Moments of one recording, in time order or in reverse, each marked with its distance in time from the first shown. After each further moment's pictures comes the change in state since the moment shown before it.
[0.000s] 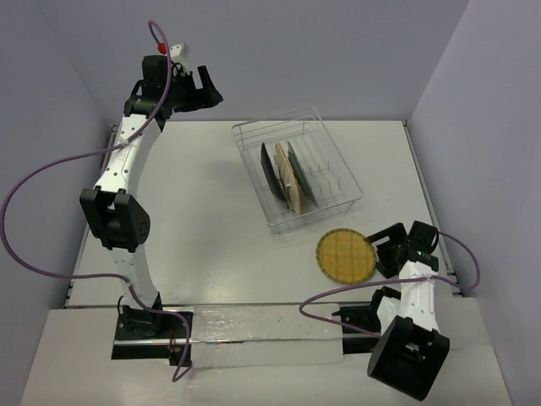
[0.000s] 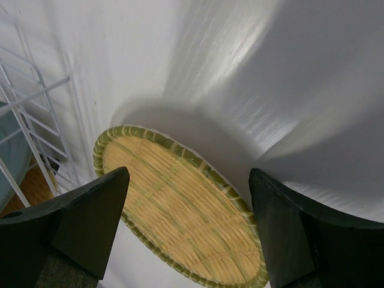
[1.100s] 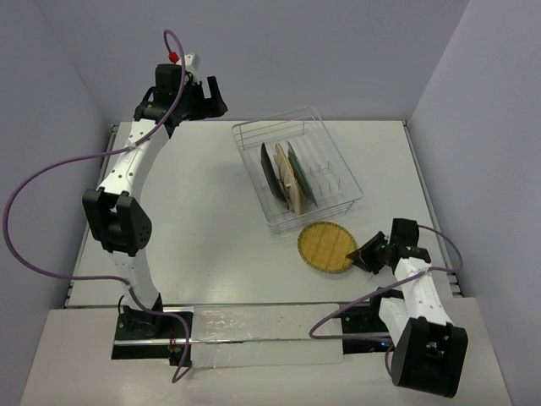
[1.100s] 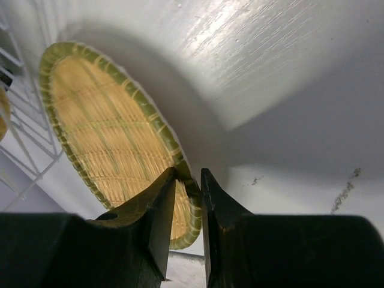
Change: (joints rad) left arm -0.059 -0.037 -0.096 0.005 -0.117 0.029; right arm 0.235 0.034 0.007 -0.059 -0.085 -0.023
